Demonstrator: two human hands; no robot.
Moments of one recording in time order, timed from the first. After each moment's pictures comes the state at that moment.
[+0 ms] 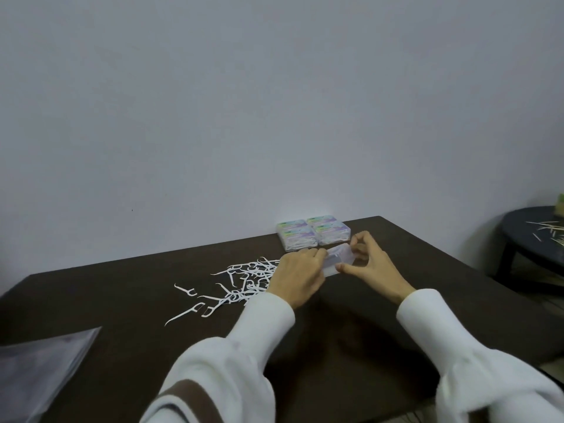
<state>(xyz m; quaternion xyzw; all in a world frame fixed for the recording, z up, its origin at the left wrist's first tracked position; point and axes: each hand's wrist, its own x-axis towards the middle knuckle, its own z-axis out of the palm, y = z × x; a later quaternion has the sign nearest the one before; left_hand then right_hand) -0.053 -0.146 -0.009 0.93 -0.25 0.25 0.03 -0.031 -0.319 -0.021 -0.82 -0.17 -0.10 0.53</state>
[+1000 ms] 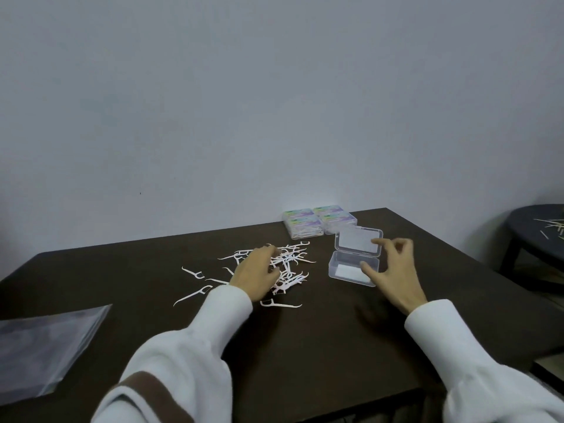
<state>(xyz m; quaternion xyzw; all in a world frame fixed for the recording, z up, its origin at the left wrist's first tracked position) -0.047 -0.065 -0.038 0.97 -0.09 0.14 0.20 -0.037 -0.329 -0.054 -0.90 -0.06 -0.22 0.38</state>
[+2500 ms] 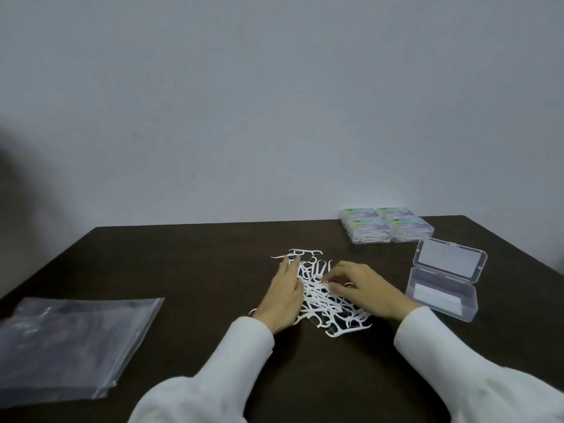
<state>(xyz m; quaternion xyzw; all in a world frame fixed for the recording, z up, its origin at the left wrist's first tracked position) -0.058 -0.013 -0.063 0.92 0.00 0.06 0.39 0.001 -0.183 -0.042 -0.92 -0.34 0.01 0.21</state>
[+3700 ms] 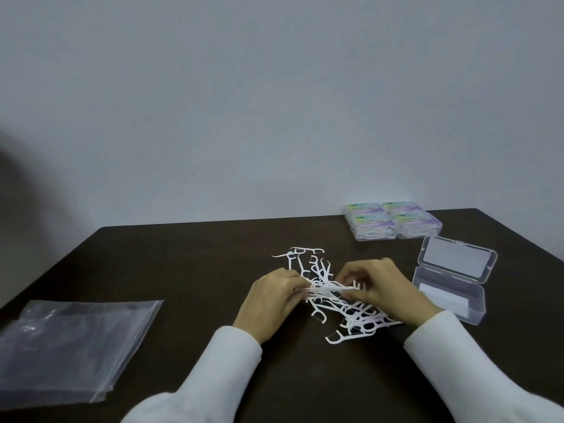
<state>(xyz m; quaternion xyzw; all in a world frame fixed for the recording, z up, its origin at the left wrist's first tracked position) -0.066 0.005 -0.063 0.94 -0.16 0.23 0.18 -0.005 -0.203 -0.030 -0.89 -0.34 0.00 0.29</state>
